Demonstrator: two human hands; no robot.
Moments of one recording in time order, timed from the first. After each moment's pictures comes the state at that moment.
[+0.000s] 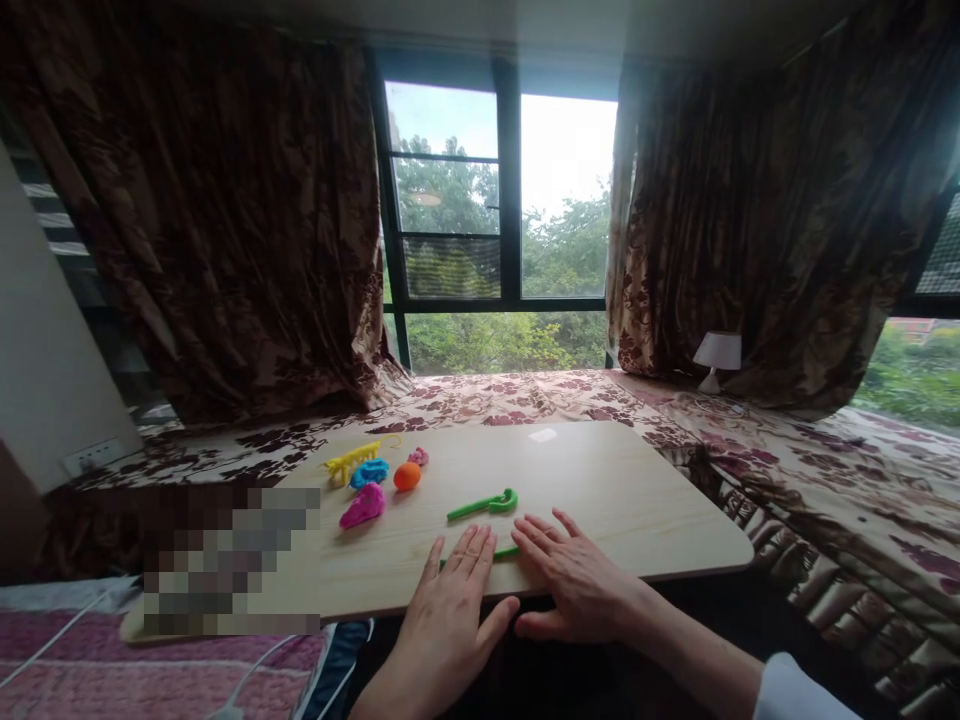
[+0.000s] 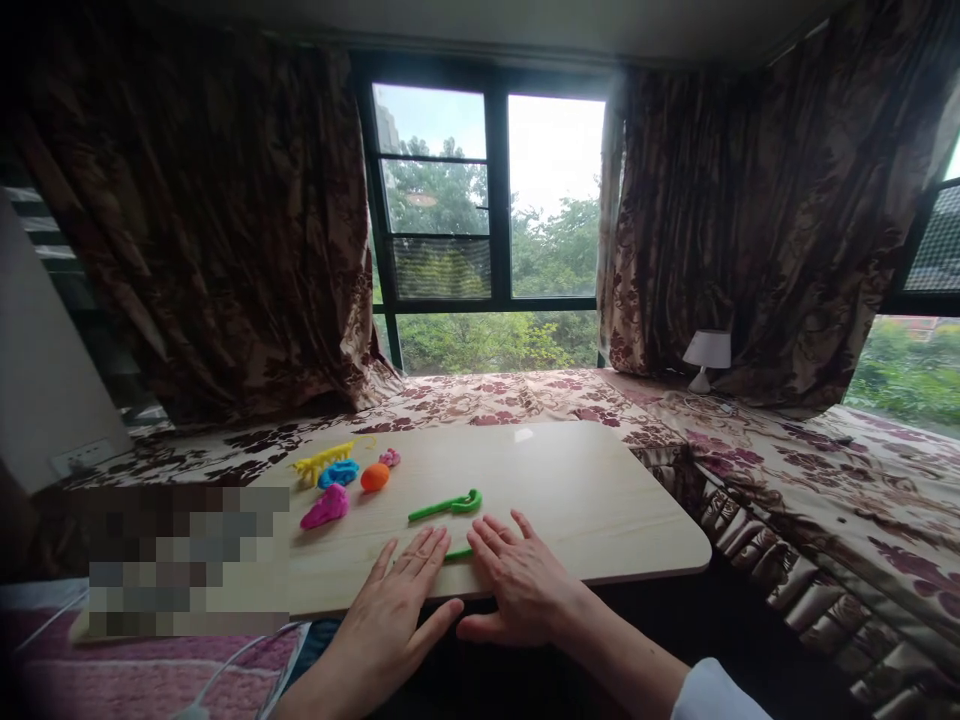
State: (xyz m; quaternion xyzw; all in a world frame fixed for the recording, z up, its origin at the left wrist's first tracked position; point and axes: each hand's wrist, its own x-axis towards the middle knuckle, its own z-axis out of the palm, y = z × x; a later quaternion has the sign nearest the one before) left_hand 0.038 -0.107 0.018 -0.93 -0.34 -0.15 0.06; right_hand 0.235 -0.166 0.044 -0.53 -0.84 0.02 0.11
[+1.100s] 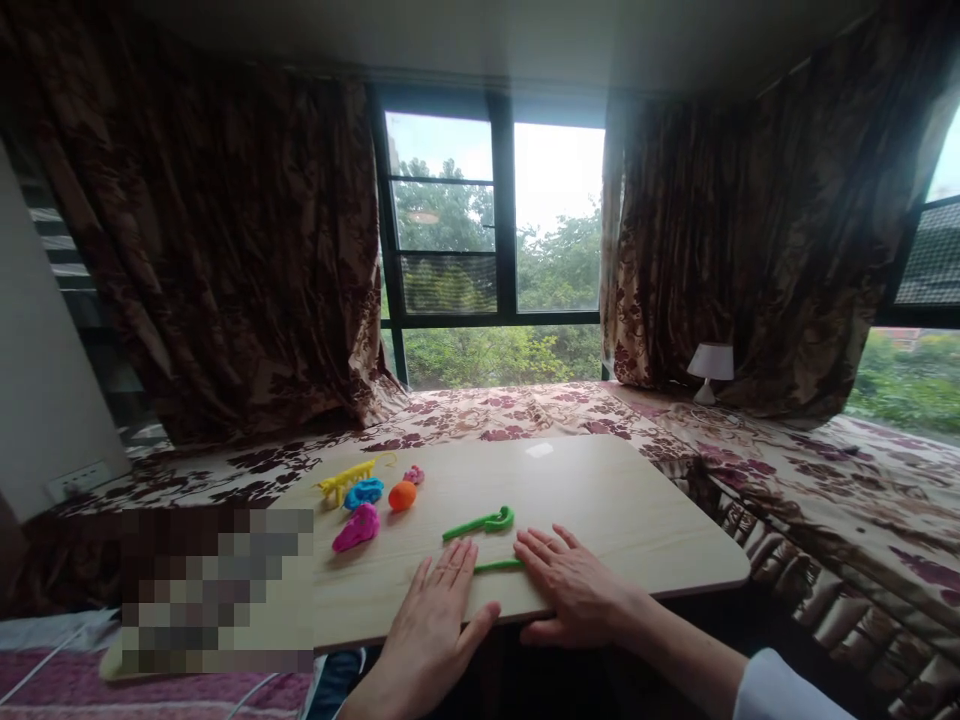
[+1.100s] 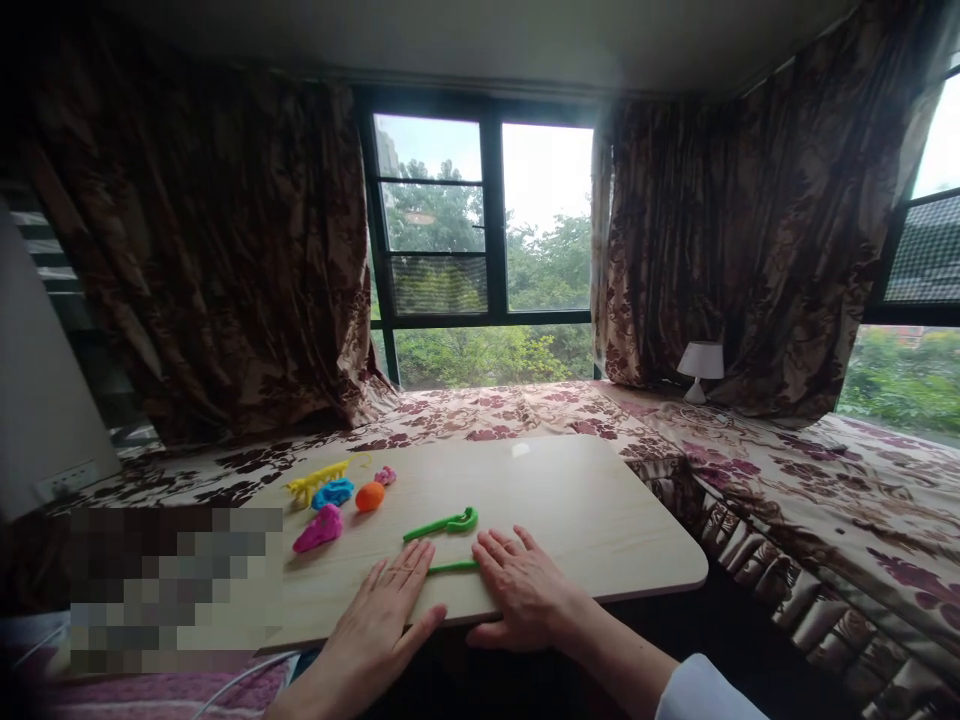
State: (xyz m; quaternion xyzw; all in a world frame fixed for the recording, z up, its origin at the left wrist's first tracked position) left_hand 0.028 -0.082 0.007 -0.92 -0.37 -0.13 0.04; right_hand 0.250 -0.150 0.037 -0.54 -0.84 0.03 0.09
